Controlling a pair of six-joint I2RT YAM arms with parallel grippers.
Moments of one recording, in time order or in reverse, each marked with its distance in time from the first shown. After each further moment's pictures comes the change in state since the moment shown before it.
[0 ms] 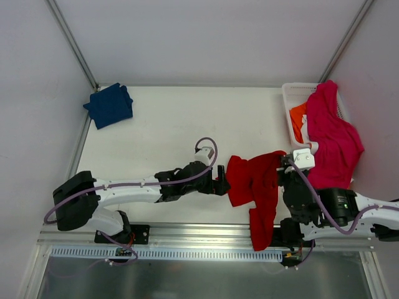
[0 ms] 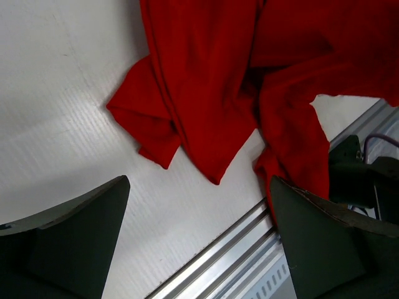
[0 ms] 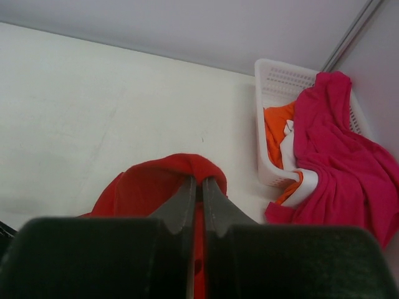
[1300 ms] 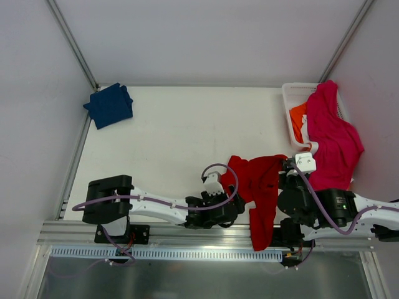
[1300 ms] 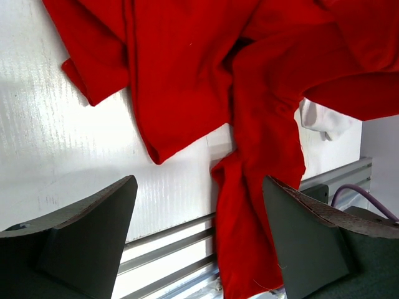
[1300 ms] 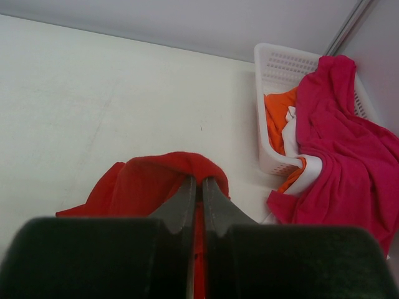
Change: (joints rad) left arm -0.389 0.287 0.158 -0.065 -0.543 -0.629; right arm 0.000 -0.014 -0.032 -0.264 -0.002 0.292
